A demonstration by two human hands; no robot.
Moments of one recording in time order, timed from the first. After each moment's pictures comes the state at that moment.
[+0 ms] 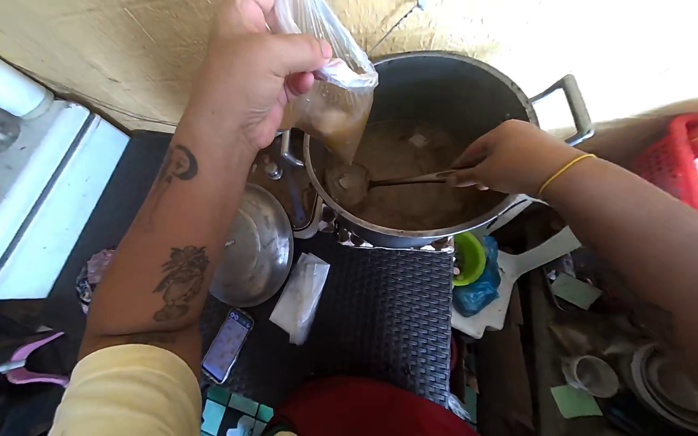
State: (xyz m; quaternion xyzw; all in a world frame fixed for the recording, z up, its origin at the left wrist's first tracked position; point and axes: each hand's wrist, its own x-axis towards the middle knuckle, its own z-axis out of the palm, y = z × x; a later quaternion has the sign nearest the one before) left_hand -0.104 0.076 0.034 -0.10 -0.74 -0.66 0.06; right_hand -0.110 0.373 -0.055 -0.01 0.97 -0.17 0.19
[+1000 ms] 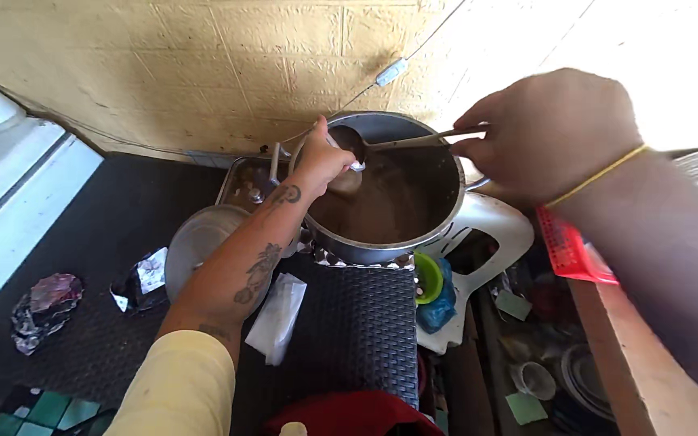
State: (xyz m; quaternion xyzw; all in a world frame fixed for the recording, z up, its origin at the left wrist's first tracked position) left_hand -0.133 0.140 -0.050 0.01 -0.77 -0.64 -0.03; right_hand -0.036 0.350 0.082 -0.06 1.00 0.01 -0.06
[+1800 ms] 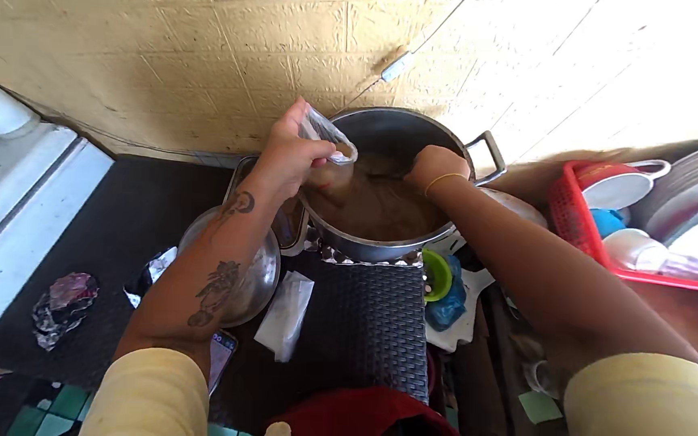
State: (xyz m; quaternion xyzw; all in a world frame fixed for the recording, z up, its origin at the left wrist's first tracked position) left_hand -0.096 0.091 -0.008 -0.03 -0.74 -0.68 -0.01; right_hand -0.124 0.322 -0.047 0.14 0.98 -0.08 0.13
